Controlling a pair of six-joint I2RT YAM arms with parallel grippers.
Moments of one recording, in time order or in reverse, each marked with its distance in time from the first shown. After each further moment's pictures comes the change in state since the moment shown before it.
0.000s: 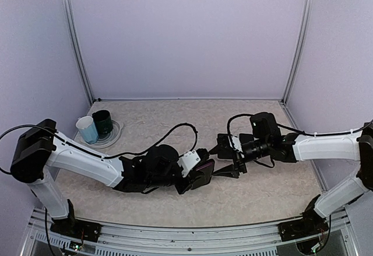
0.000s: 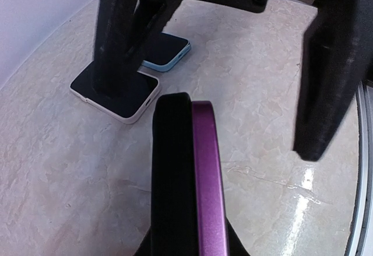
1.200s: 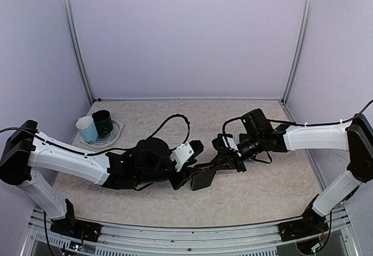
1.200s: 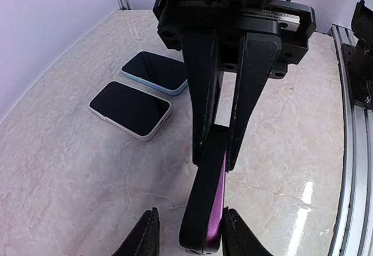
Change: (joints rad) left arm -0.005 -0.140 -0.020 -0.047 -0.017 -0.006; right arm -0.025 0.145 0.162 -0.268 -0.106 -0.187
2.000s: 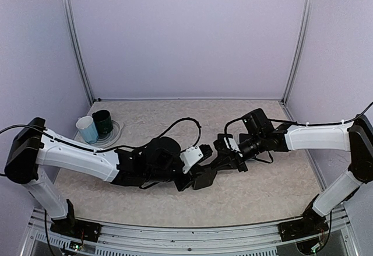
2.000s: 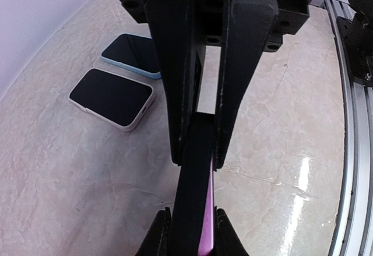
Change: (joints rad) left arm -0.004 0.083 0.107 -0.133 0.036 0.031; right arm -0.004 -0.012 0.000 -0.031 0.007 -0.029
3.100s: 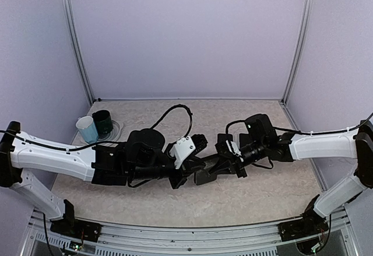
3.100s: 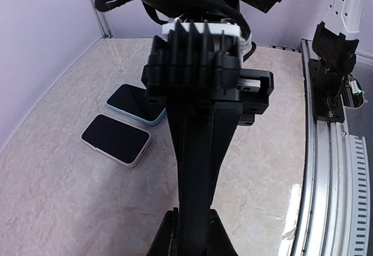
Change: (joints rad) left arm -0.071 -0.193 -0.005 -0.036 -0.011 -0.002; right arm 0.051 -0.079 -0.117 0.221 -0.014 0.158
